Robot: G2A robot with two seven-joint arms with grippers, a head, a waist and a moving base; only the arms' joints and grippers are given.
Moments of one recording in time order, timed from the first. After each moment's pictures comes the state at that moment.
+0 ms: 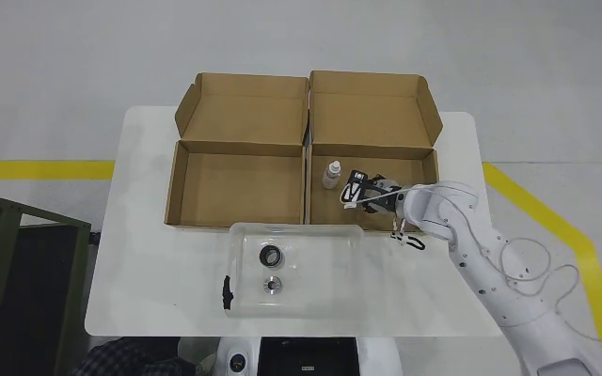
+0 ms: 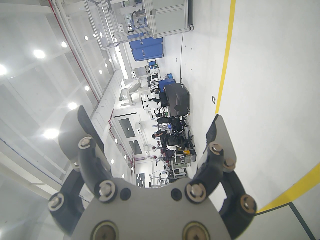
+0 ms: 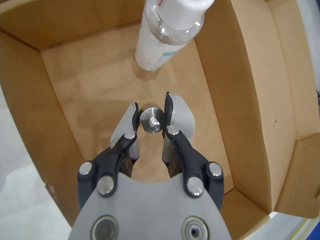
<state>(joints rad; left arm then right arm) -0.01 -0.37 -0.75 -1.25 2.03 -0.40 0.22 -0.93 -1.06 1.00 -1.58 -1.36 -0.67 0.60</state>
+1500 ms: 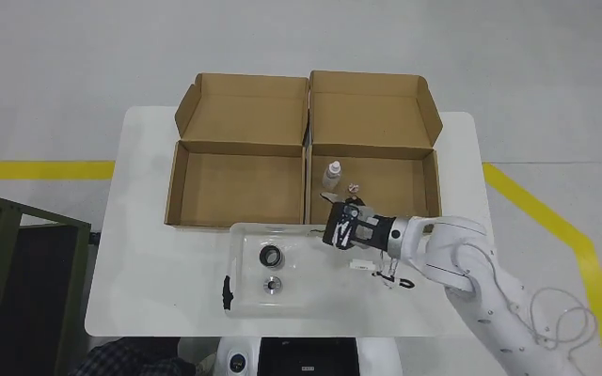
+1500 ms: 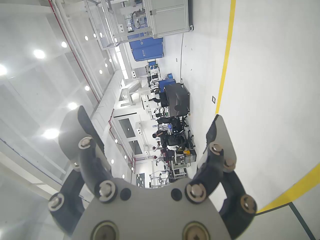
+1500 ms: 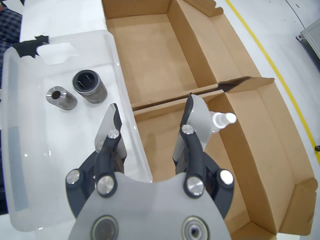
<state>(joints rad) -0.01 -0.37 -0.75 -1.25 2.03 -0.40 0.22 -1.17 -1.04 1.07 -2.02 -1.18 -0.67 0.56</state>
